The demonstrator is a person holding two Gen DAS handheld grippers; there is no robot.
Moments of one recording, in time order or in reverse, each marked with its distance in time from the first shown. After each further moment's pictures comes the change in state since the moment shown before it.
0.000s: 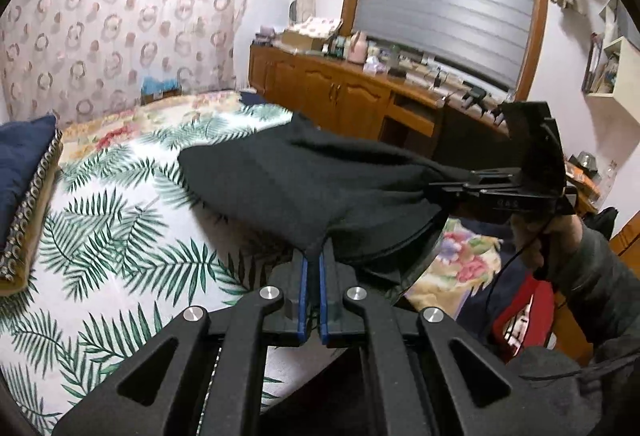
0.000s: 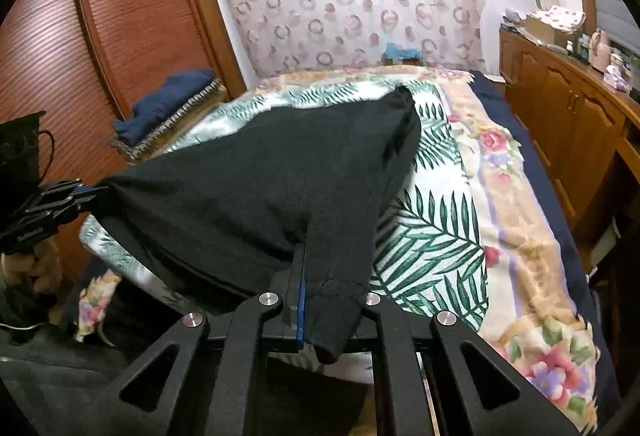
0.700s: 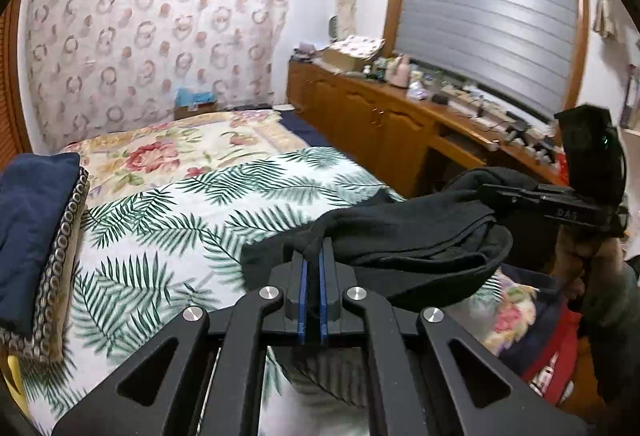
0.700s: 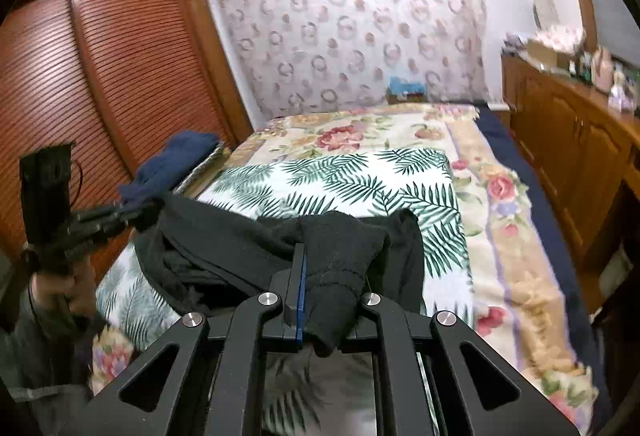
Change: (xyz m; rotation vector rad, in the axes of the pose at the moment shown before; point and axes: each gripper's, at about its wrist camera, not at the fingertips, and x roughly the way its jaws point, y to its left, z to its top) left arm 0.052 0.076 0.079 -0.058 -0.036 0.133; right arm 0.019 -0.018 0.082 0.048 -0.098 0.018
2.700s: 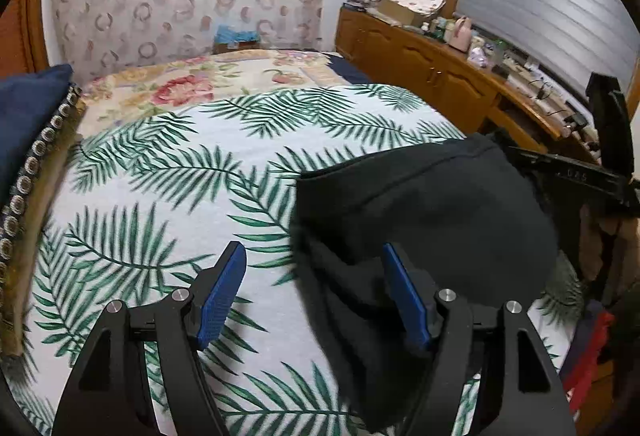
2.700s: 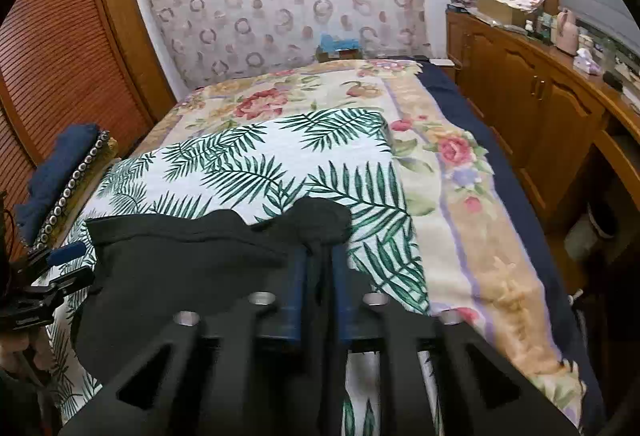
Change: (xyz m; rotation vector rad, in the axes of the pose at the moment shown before) left arm 0.100 0.047 -0.030 -0.132 0.187 0.104; right arm 0.122 -0.045 0.026 0.070 0.144 -0.234
